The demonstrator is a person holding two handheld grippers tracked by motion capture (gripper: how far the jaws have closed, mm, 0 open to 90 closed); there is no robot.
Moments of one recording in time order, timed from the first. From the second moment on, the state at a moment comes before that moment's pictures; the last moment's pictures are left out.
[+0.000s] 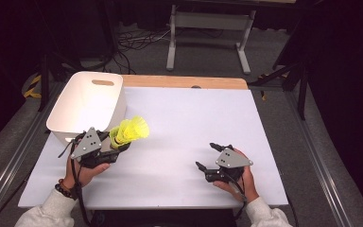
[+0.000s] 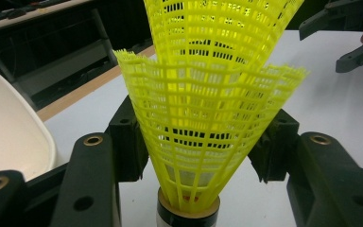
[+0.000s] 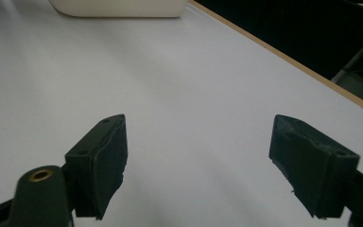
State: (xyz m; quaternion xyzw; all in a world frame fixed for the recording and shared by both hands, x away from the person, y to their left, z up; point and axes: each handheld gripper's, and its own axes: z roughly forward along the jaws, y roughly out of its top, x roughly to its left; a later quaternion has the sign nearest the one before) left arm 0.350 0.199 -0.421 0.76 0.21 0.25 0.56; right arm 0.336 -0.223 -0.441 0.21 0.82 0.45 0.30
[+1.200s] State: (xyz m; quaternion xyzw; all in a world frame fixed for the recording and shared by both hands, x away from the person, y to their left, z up) left arm 0.329 0.220 -0.387 0.72 0.24 0.26 0.60; right arm 0.343 -0.218 -0.434 0.19 0.82 0.46 0.29
